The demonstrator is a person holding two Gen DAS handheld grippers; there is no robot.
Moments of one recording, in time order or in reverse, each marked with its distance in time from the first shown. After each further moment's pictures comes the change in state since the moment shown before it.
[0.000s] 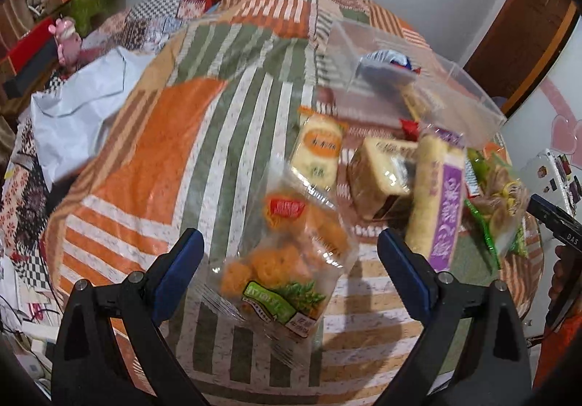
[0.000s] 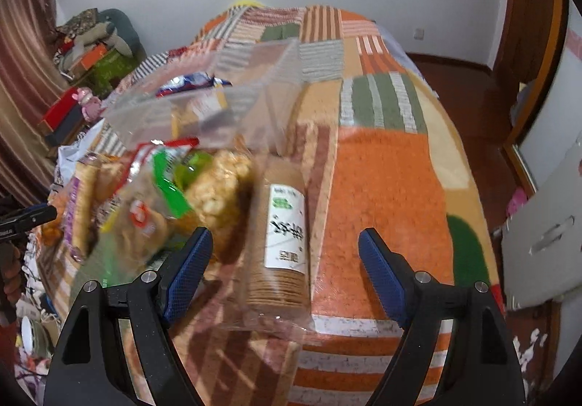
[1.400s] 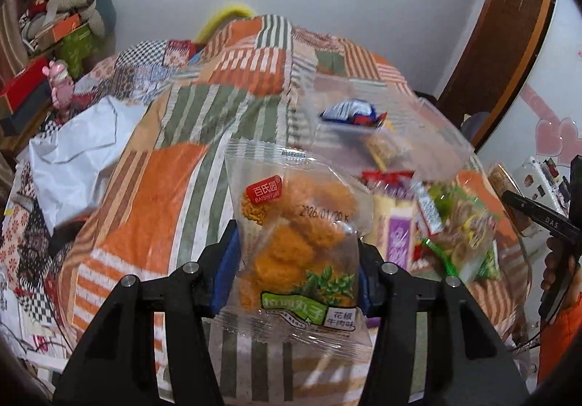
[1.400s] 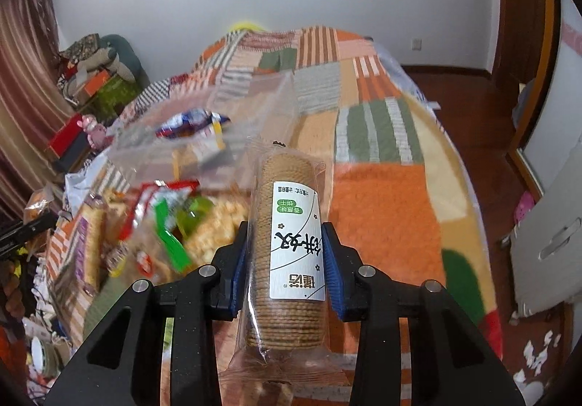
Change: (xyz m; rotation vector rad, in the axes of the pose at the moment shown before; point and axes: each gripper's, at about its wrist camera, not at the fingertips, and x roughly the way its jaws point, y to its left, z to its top) left arm -0.042 -0.027 0.028 0.072 -0.177 -0.042; right arm -0.023 -0.005 0.026 0.045 -0.089 0.042
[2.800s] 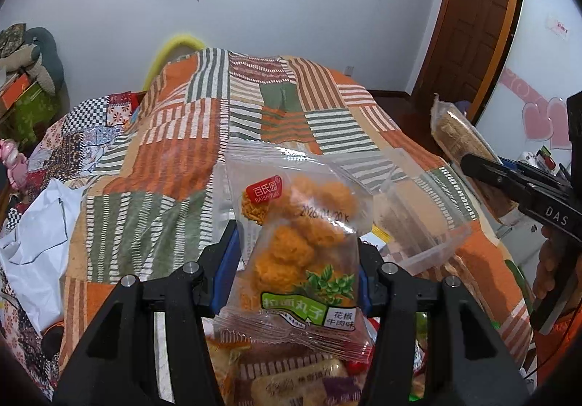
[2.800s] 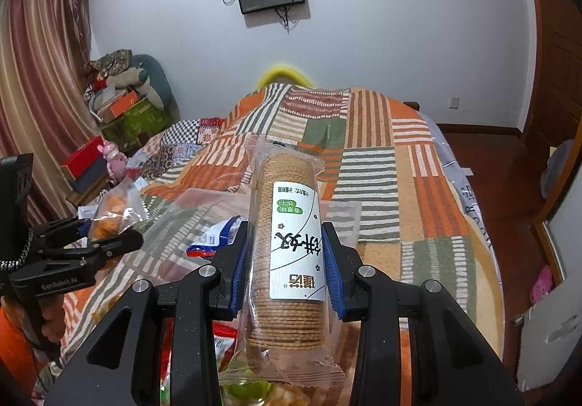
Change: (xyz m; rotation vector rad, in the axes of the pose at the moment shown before) left arm 0.095 -0.072 0.121 0.170 -0.029 -0.073; right arm 0.049 0.049 0.100 -0.126 -0.145 0.078
